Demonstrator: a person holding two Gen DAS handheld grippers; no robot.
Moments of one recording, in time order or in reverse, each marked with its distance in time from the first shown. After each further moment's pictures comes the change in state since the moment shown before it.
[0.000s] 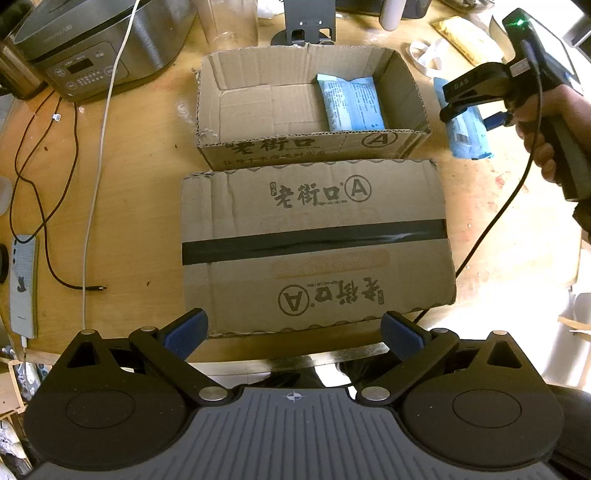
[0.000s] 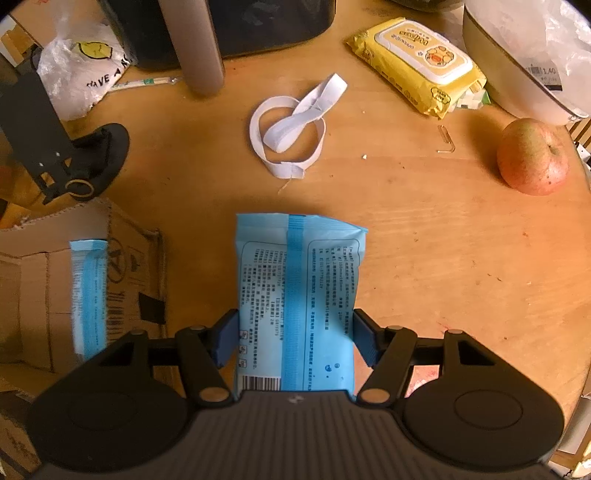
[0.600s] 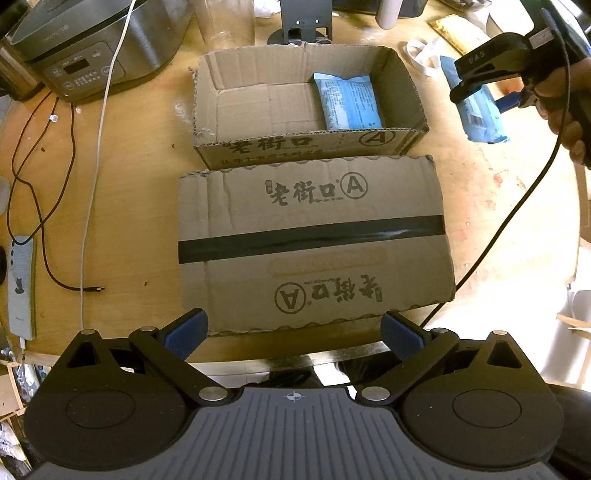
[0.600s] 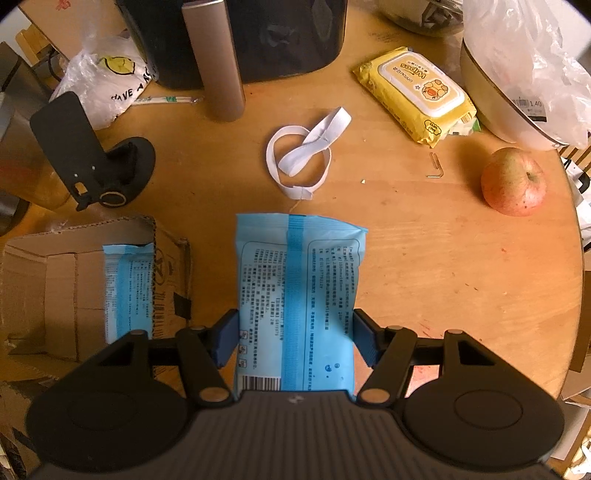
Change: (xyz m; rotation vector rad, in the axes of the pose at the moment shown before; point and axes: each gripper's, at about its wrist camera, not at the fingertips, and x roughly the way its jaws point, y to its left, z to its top) left arm 0.001 -0.001 -0.002 0.008 0.001 -0.007; right arm -0.042 0.006 0.006 -0.029 0.002 0.001
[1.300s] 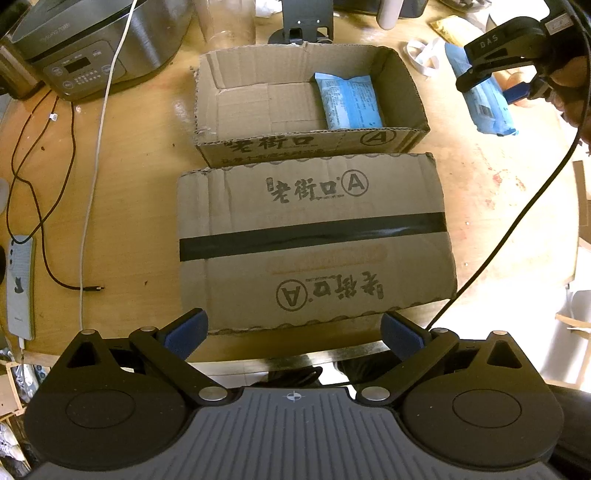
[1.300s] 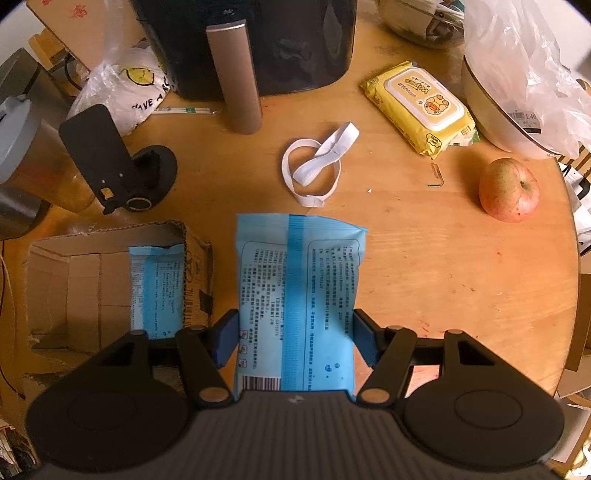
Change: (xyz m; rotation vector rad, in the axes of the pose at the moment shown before) left arm 0.000 0.003 -0.002 -0.003 -0.003 -0.004; right arm -0.026 0.007 -0.001 -0.007 -0.012 0.027
